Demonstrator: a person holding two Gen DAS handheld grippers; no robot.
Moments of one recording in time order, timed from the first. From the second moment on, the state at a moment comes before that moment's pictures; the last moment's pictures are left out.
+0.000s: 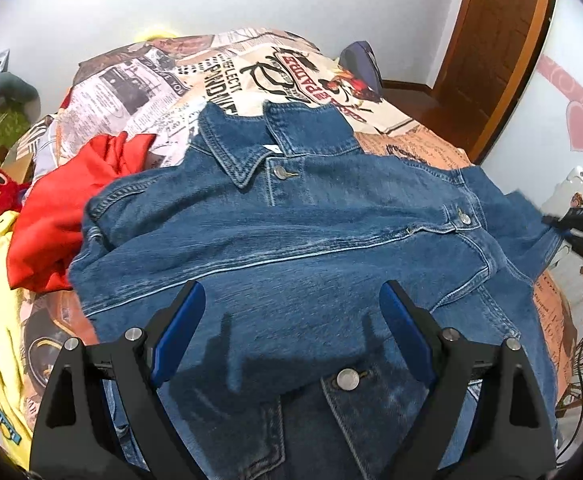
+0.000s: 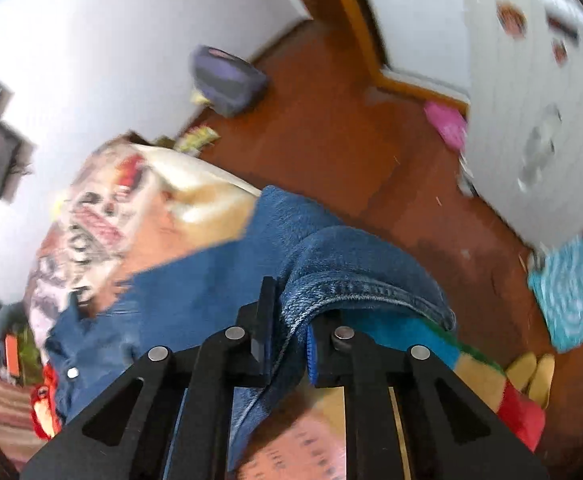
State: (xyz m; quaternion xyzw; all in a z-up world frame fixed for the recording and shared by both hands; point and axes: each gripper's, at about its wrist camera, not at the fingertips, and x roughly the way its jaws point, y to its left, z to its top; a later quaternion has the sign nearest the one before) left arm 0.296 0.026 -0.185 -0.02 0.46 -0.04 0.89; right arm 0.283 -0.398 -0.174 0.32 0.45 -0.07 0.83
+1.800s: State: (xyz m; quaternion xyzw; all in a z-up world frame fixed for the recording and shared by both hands) left arm 0.277 0.045 -0.206 -0.04 0.48 -0.04 0.87; right arm 0.306 -0.319 -0.215 0.36 0.51 0.01 0.78
